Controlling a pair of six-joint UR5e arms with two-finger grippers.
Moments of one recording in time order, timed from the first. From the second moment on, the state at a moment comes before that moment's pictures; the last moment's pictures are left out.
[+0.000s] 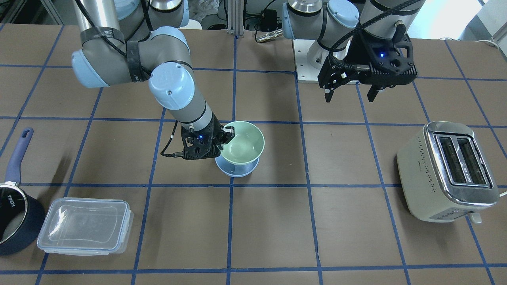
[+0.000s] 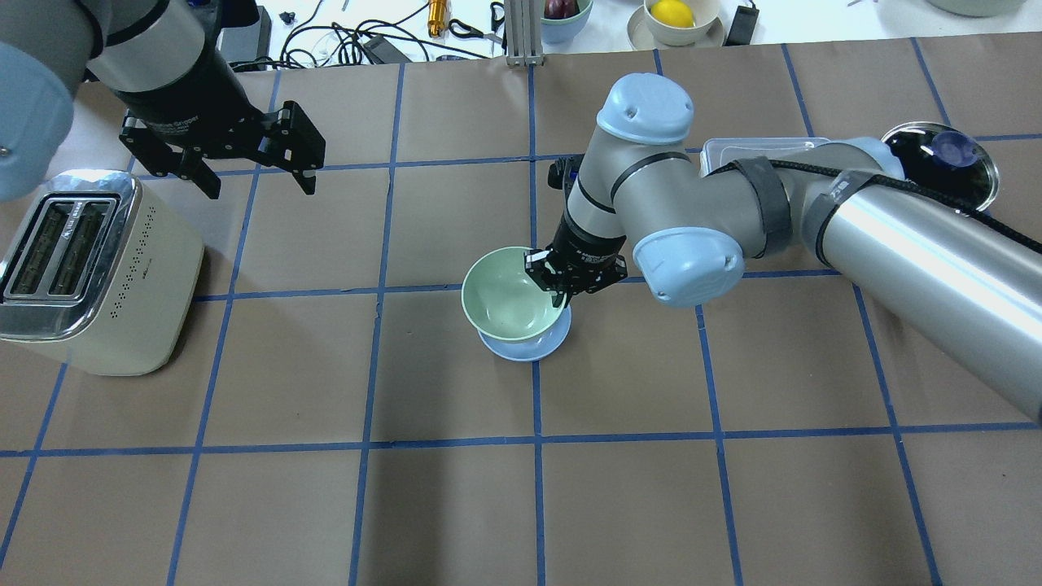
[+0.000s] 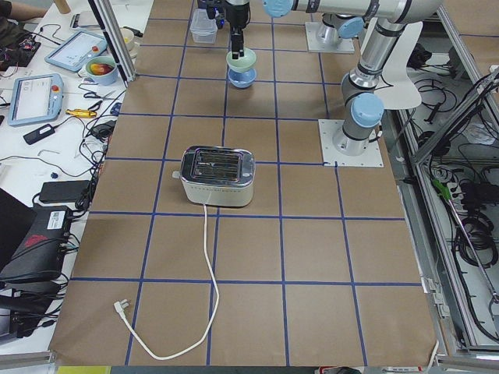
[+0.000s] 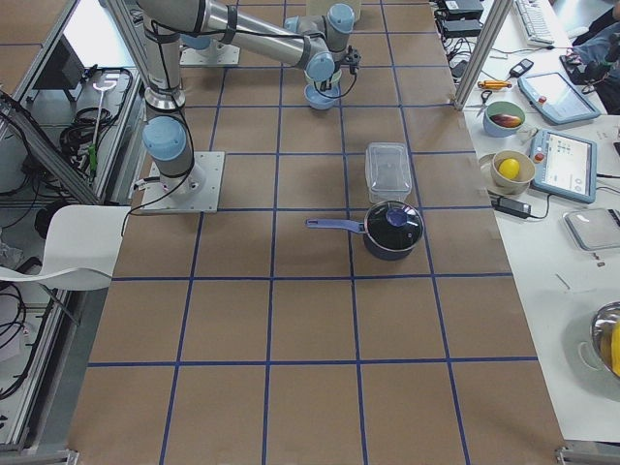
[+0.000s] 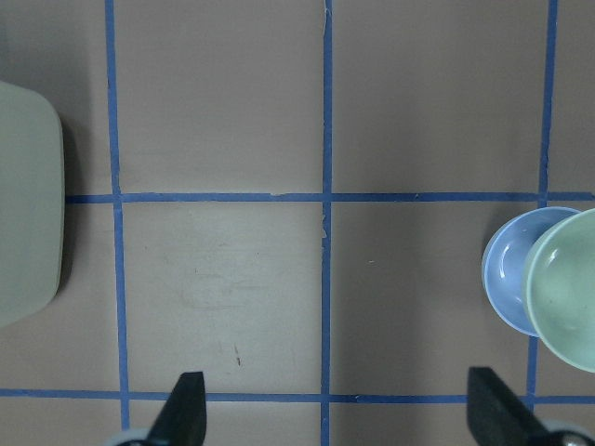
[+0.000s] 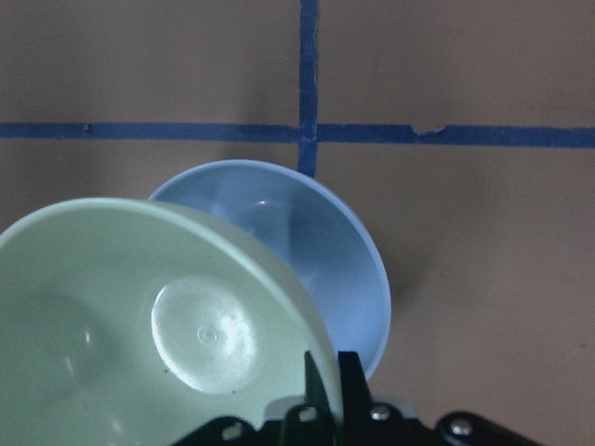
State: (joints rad) left arm -1.58 -1.55 -1.55 -1.56 1.60 -0.02; right arm 1.83 -1.28 1.84 -2.10 -1.31 0.22
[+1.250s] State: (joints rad) left arm -1.58 -1.54 -1.56 -1.56 1.59 -0.02; right arm 1.74 -1.32 1.76 -2.03 -1.33 0.21
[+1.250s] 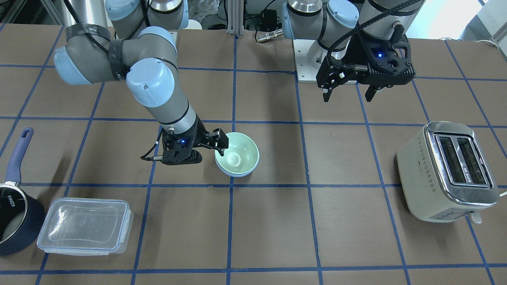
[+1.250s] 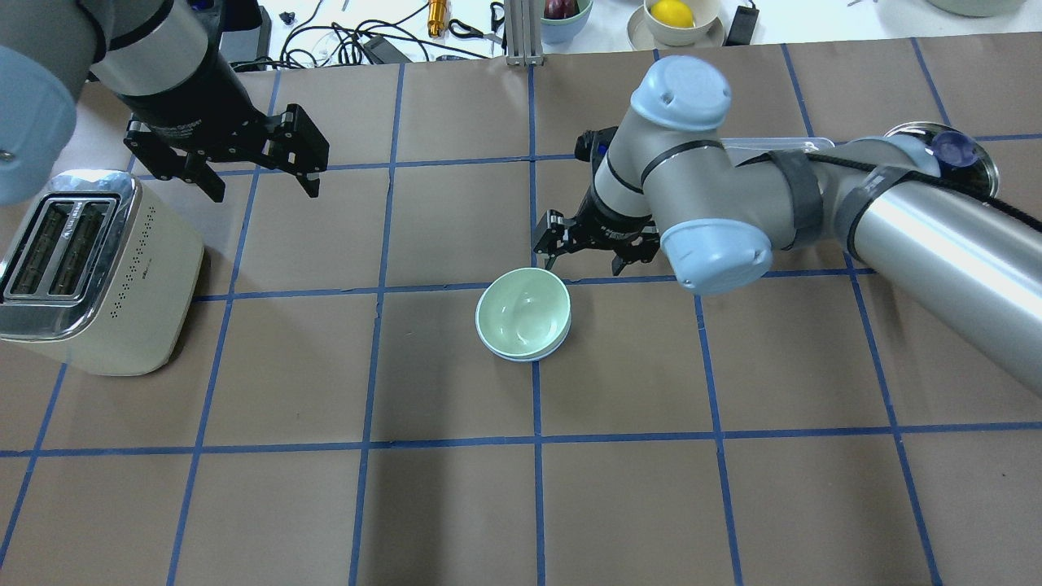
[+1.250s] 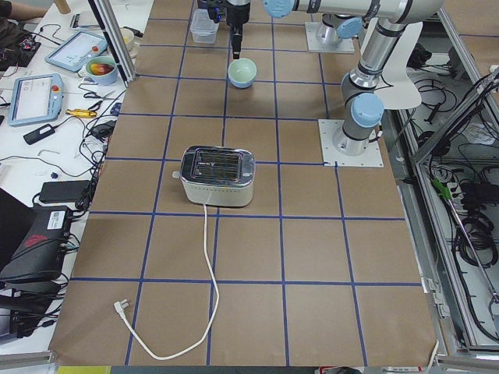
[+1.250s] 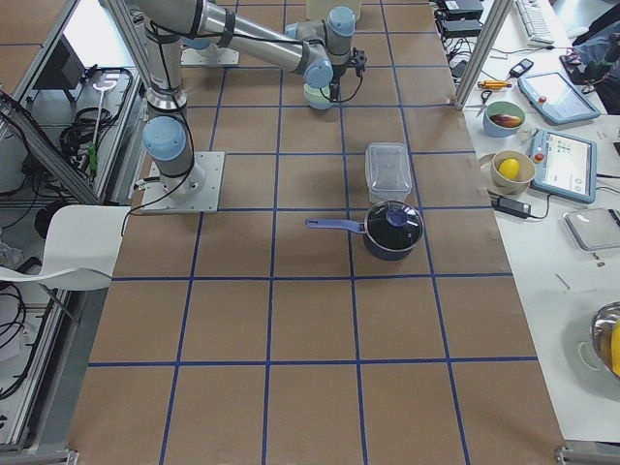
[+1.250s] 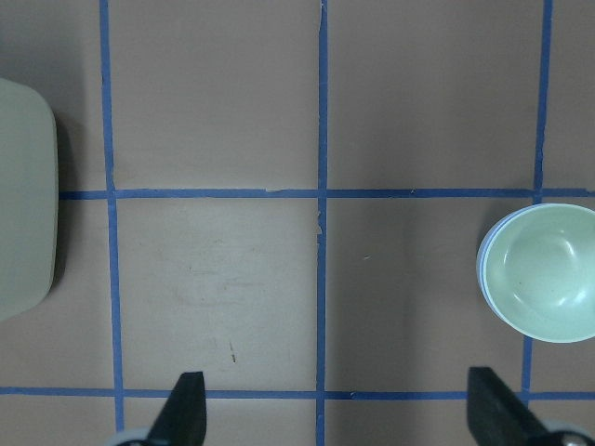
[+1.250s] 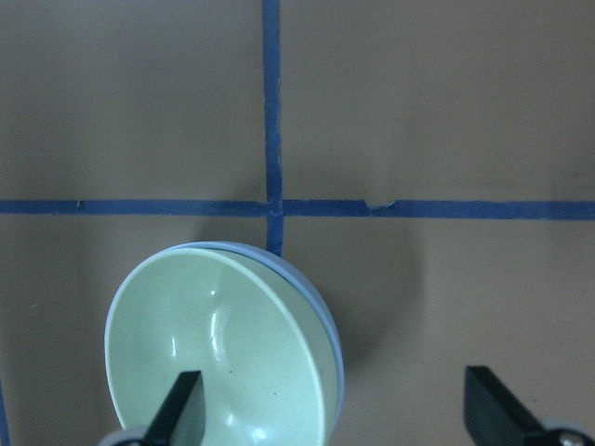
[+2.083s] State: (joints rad) left arm -1.58 -1.54 -1.56 -1.56 1.59 -0.02; right arm 1.52 -1.47 1.32 -1.33 -1.55 -0.14
